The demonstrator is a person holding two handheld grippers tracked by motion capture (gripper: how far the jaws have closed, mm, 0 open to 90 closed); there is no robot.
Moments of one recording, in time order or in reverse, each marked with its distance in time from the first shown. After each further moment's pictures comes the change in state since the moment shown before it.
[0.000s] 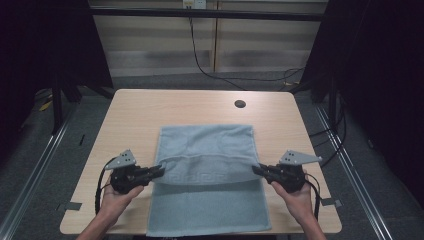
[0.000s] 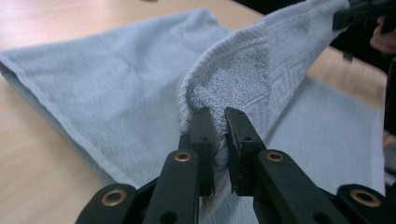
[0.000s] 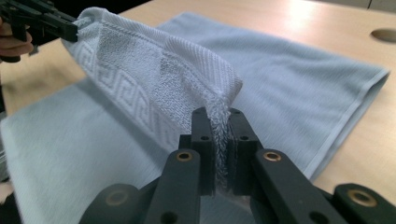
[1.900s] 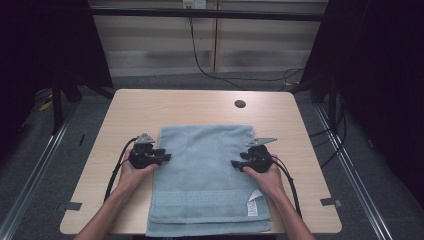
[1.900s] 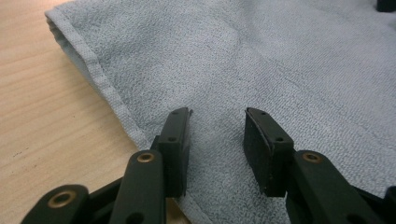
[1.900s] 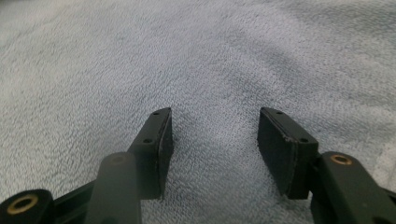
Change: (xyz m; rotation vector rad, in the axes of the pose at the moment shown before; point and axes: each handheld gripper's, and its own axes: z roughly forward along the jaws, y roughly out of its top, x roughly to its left) left arm 0.080 0.007 0.081 0.174 0.163 -0.028; right arm -0.043 -0.001 0.116 0.256 -0.071 0.052
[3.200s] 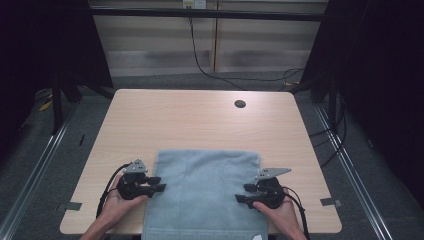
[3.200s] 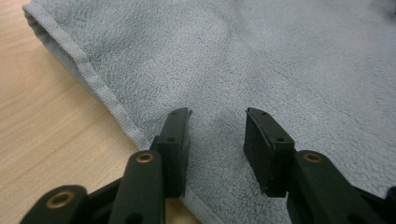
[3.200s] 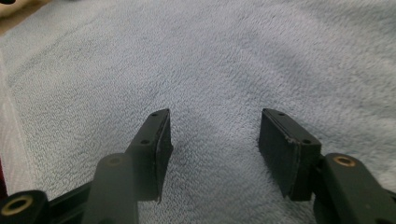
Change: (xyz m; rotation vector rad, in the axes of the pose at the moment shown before) left arm -0.053 -0.043 -0.060 0.071 -0.125 0.034; right arm 0.057 -0.058 -0.061 0.023 0.150 0.024
